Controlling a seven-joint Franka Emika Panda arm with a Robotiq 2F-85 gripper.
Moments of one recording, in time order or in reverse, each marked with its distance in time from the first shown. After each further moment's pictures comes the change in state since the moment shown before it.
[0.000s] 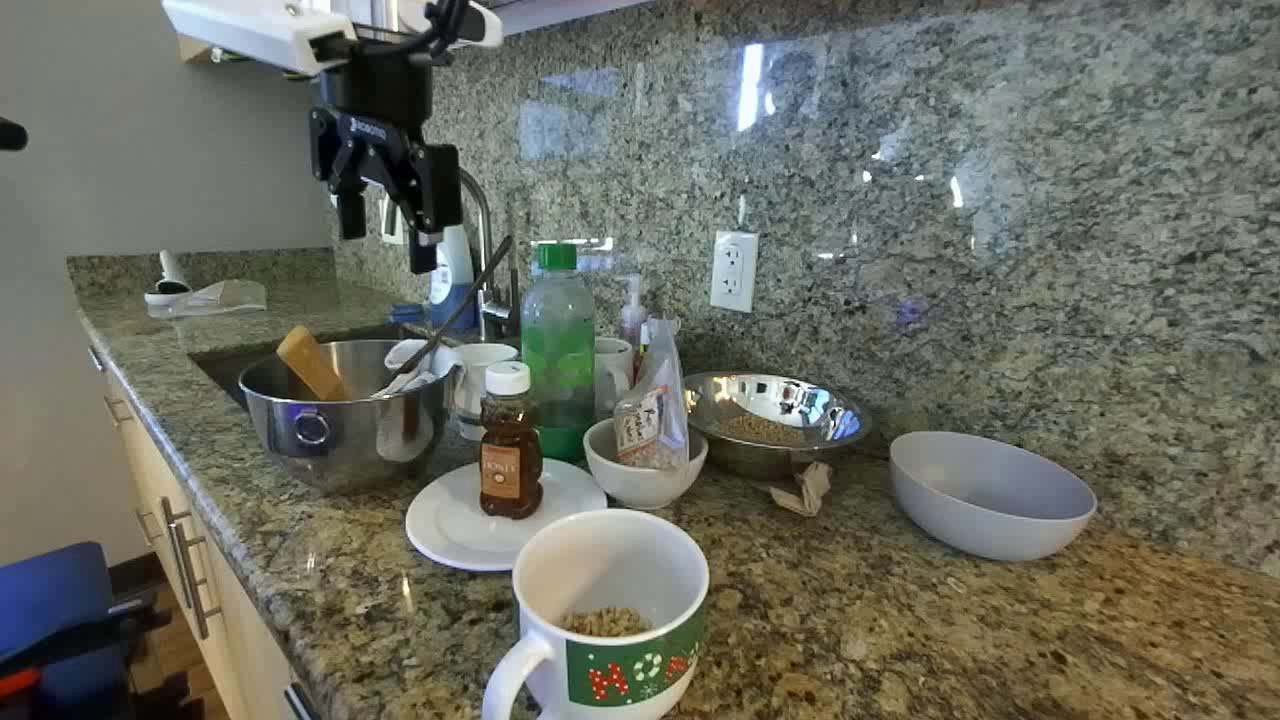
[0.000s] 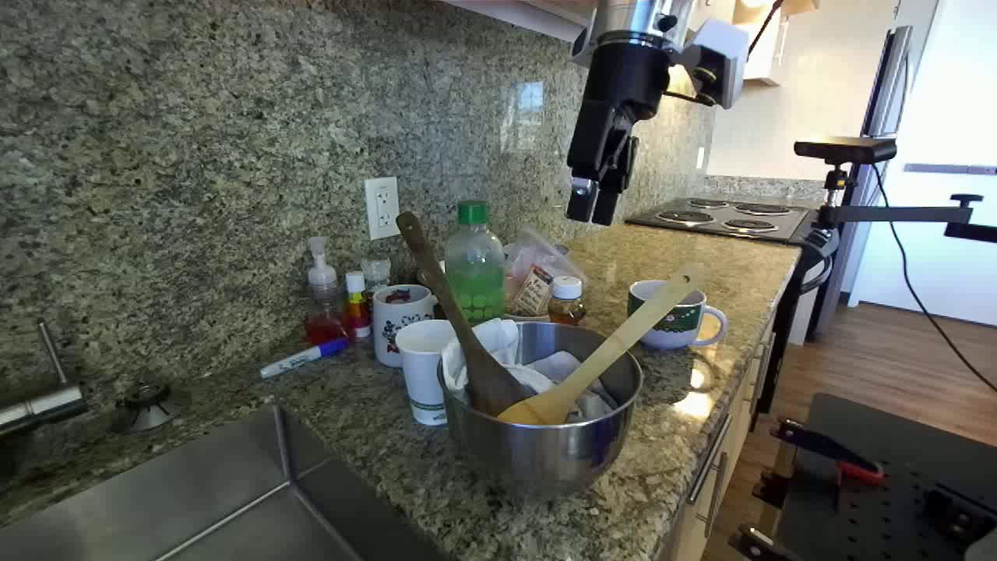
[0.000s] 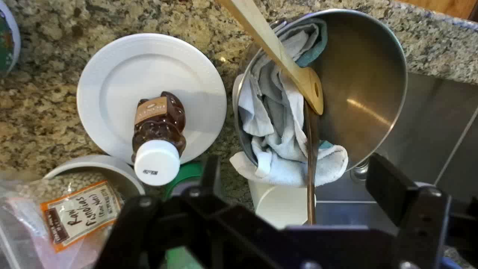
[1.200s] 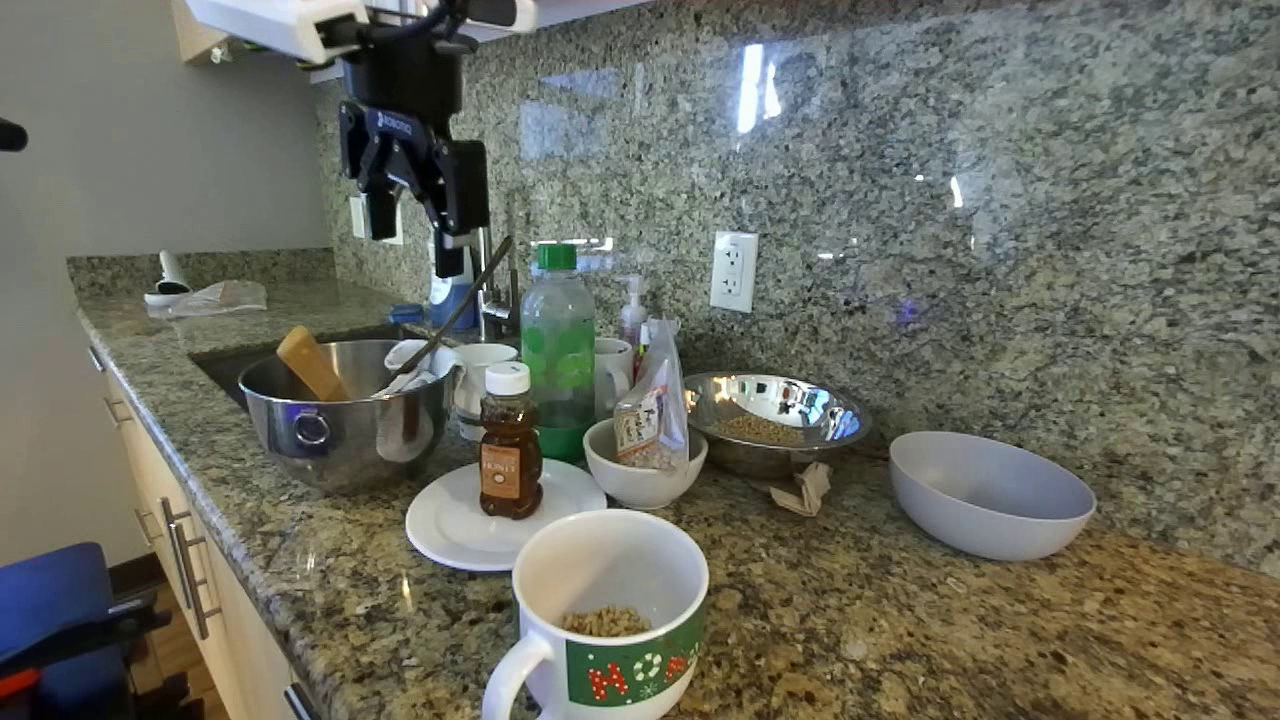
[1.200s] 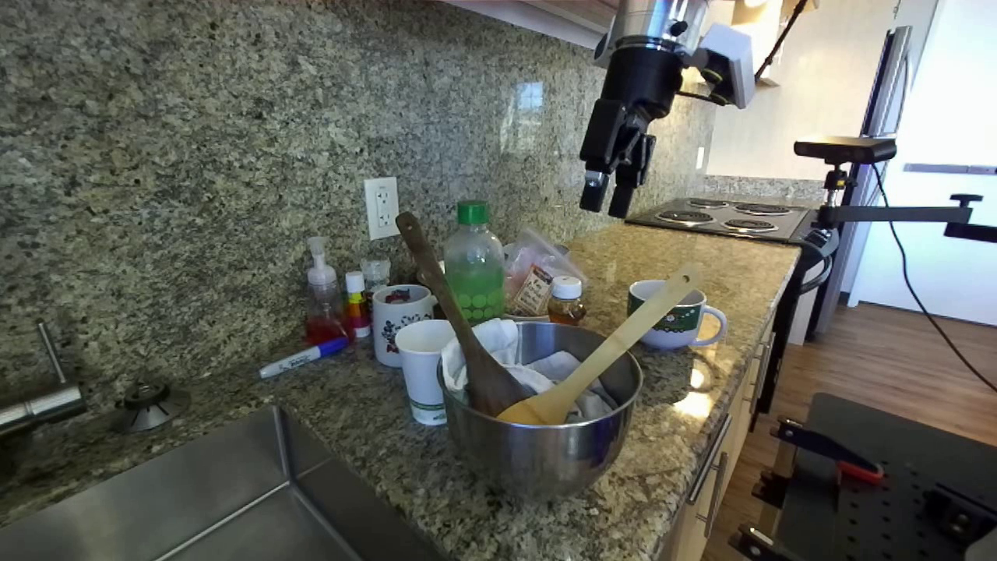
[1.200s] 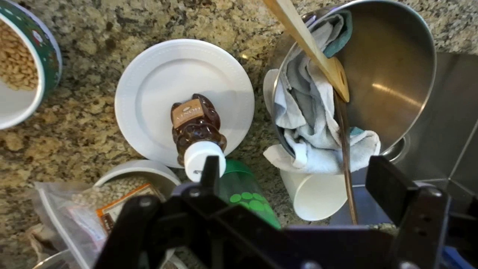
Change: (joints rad) arm -0.081 -0.003 -0.027 0.005 0.000 -0.006 0.001
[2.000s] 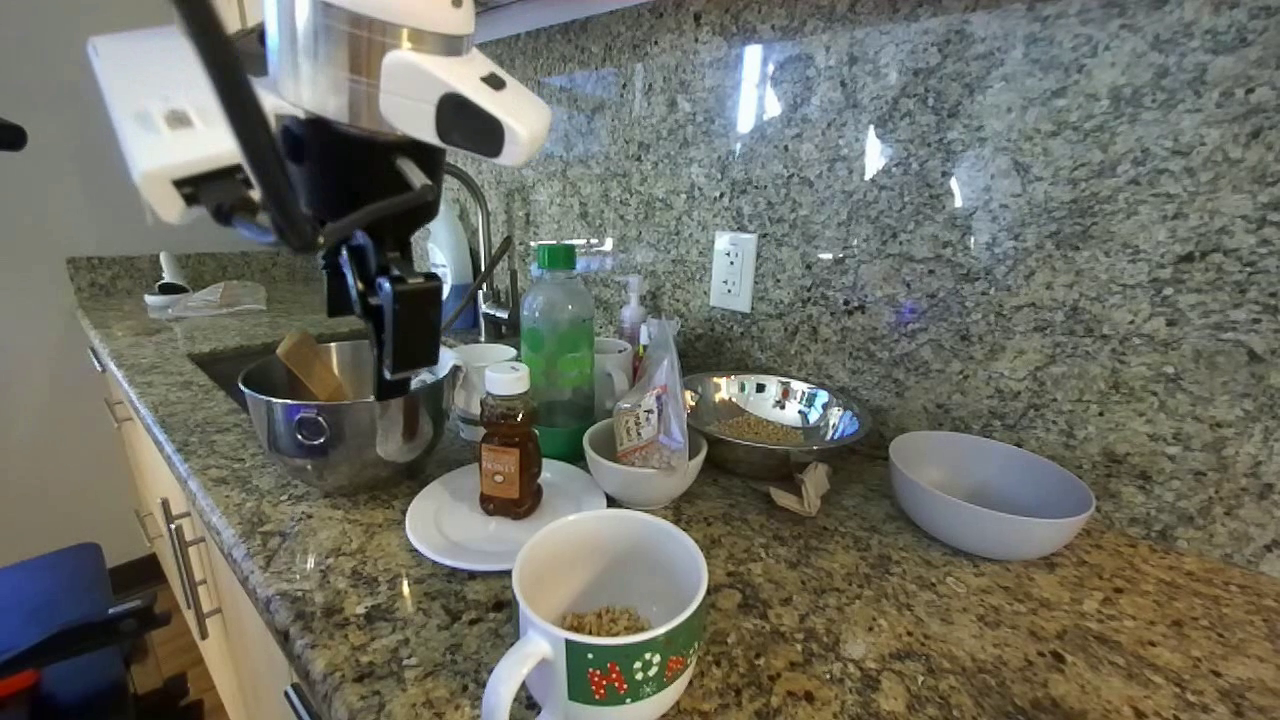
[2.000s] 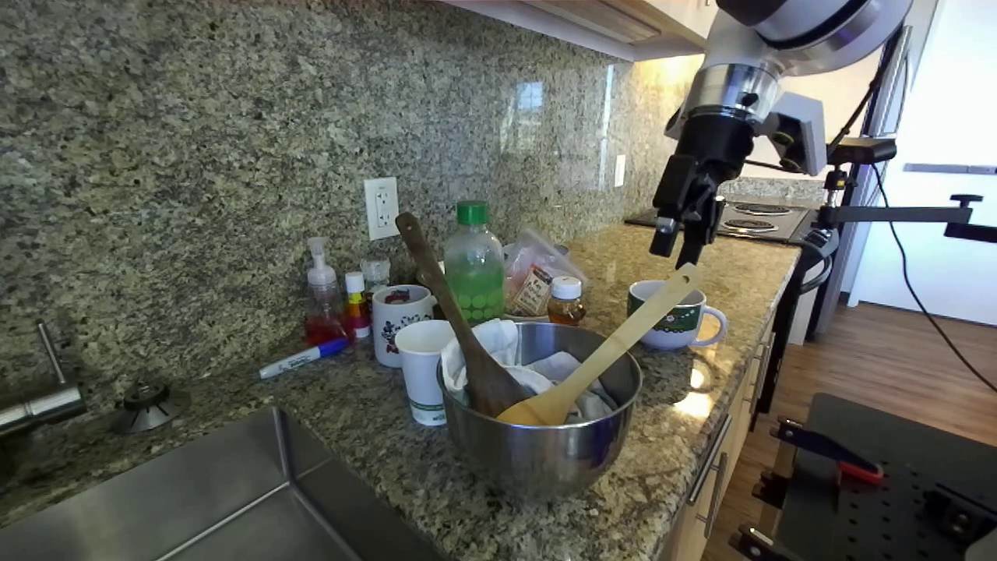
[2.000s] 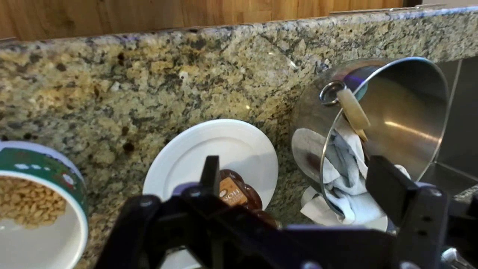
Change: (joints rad) arm -0.082 -0.029 -0.193 -0.163 0.111 -0.022 -0.167
